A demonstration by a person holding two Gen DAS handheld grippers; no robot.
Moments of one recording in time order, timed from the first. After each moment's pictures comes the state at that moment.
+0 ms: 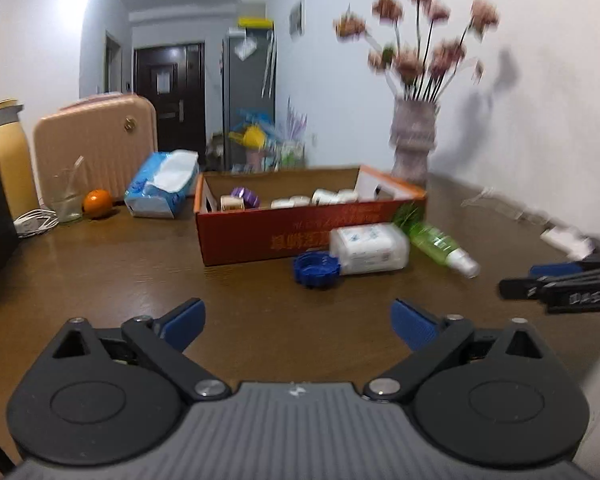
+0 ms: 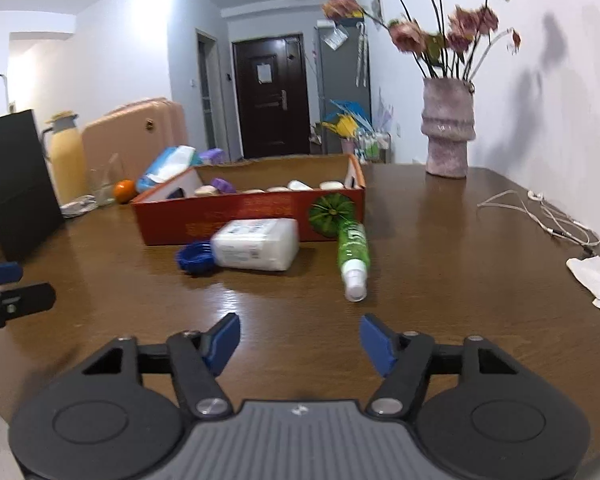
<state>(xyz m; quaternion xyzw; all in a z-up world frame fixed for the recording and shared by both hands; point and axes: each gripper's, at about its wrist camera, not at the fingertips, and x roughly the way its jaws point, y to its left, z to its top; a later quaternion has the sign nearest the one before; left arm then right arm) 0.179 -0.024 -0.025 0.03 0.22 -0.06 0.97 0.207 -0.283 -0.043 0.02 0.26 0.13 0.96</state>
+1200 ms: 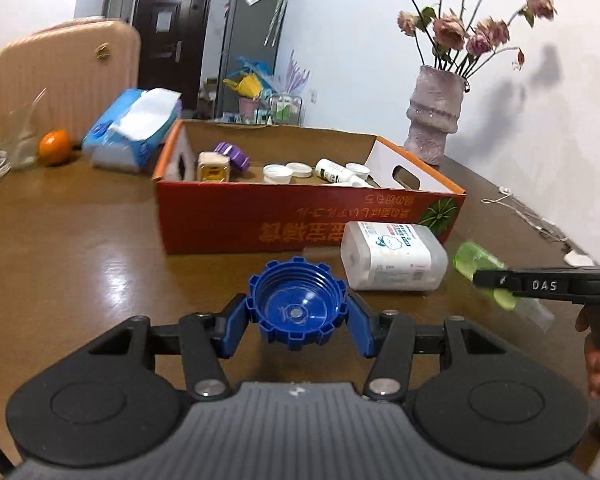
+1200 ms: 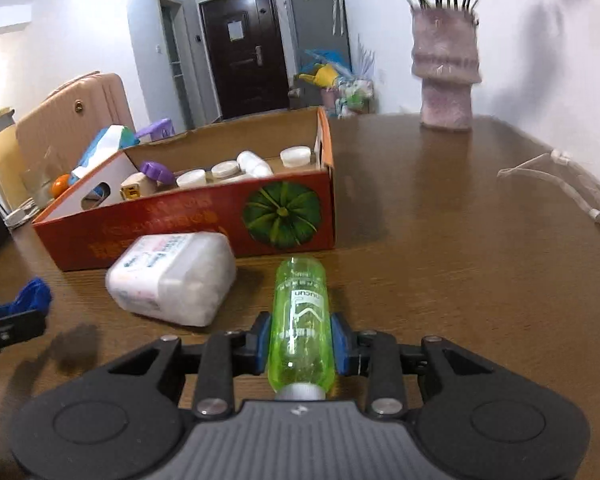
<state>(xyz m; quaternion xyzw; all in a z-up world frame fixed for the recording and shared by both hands) 0.272 -0.006 -0.038 -0.05 0.29 -0.08 0.95 0.340 -0.278 -0.061 0.04 0.32 0.11 0.94</state>
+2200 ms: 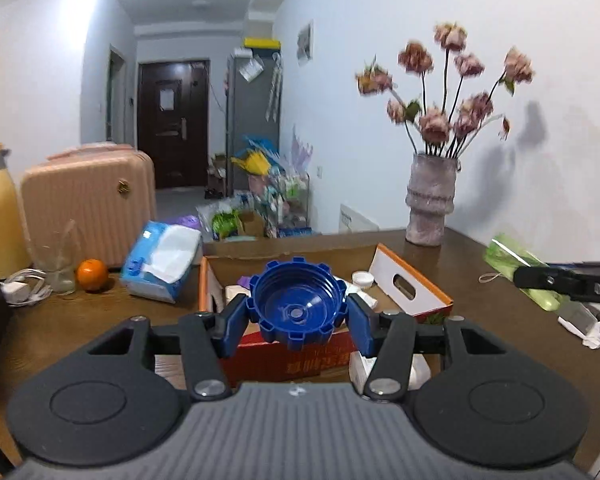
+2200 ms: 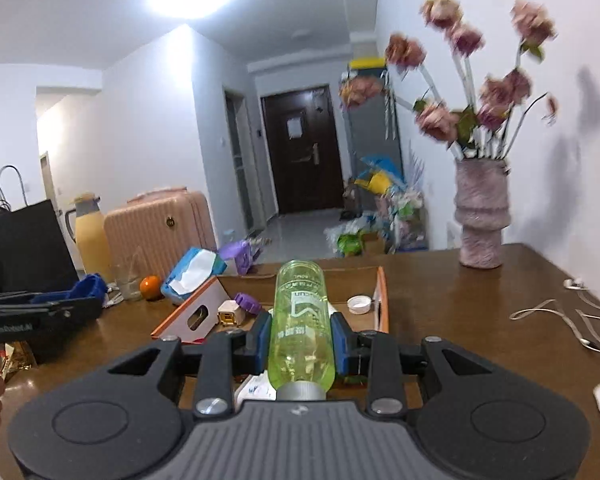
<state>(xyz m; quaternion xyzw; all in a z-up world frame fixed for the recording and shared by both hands) 0.271 -0.011 0.070 0.00 0.19 -0.06 0.98 0.293 -0.295 0.061 0.06 0.18 0.19 0.96</state>
